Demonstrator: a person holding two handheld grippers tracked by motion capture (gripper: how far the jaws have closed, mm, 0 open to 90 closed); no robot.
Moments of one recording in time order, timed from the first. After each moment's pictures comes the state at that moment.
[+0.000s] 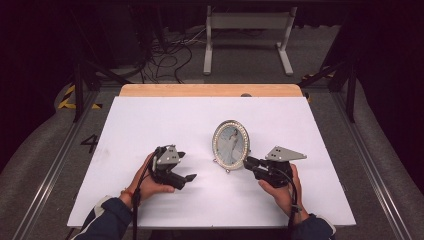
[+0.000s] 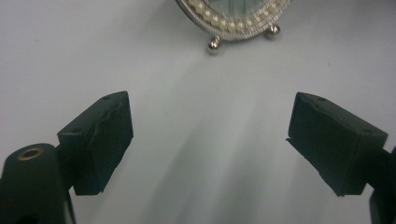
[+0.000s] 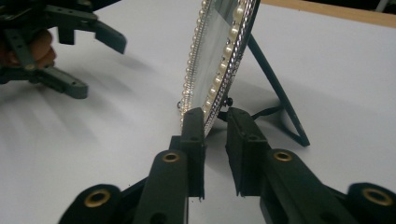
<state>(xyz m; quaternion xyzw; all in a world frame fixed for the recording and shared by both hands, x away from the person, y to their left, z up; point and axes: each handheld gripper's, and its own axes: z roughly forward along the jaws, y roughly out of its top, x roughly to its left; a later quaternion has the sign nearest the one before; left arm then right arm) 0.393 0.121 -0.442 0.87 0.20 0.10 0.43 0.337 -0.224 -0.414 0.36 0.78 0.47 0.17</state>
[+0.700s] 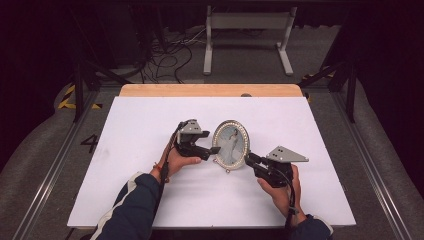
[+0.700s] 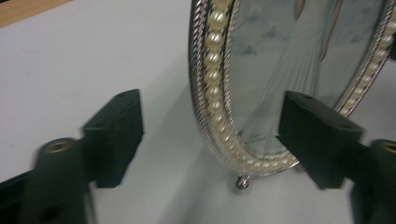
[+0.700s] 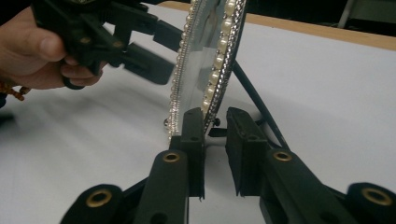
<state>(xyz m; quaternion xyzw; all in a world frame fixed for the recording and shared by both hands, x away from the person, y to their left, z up) 0.453 0.060 -0.428 0.84 0.22 0.05 0.49 0.333 -0.218 -0.409 0.39 0.76 0.48 0.21</state>
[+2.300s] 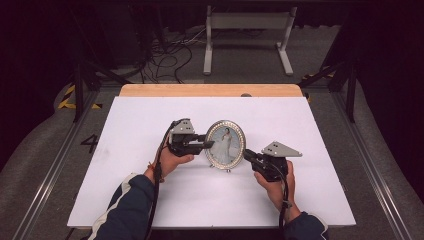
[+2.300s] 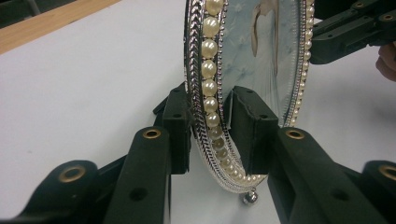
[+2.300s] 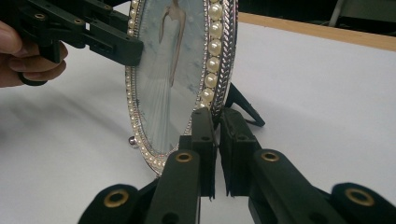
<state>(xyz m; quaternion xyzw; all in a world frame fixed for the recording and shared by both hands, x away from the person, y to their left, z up) 0.443 0.084 -0.418 0.83 0.20 0.06 0.51 0.350 -0.210 -0.413 0.40 0.75 0.47 0.22</state>
